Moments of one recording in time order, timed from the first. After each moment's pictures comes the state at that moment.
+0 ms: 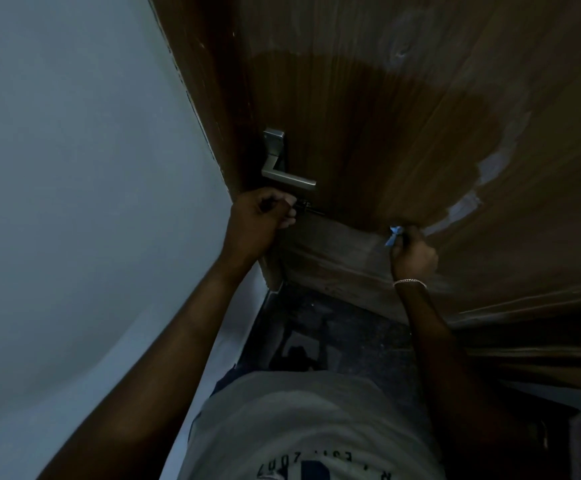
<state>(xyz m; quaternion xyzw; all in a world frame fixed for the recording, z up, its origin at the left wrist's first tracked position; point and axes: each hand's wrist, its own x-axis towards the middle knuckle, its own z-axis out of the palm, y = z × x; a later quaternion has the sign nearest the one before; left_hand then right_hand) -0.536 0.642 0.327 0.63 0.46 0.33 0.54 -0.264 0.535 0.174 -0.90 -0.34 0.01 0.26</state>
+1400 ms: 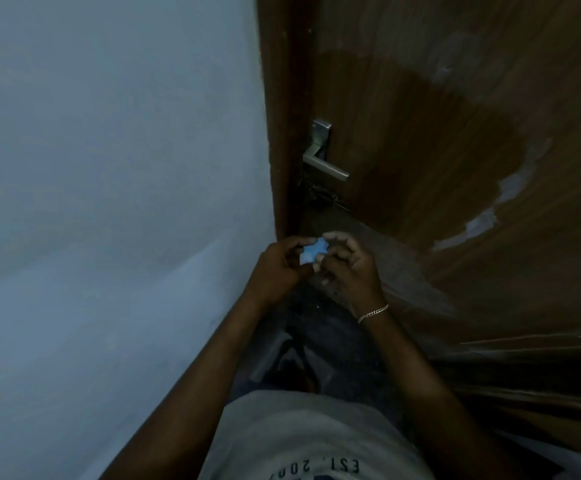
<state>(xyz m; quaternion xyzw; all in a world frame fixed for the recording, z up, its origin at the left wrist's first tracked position) -0.567 0.525 0.292 0.60 0.50 0.30 0.55 -0.401 0.491 0.274 -0.52 -0.39 0.55 0.53</state>
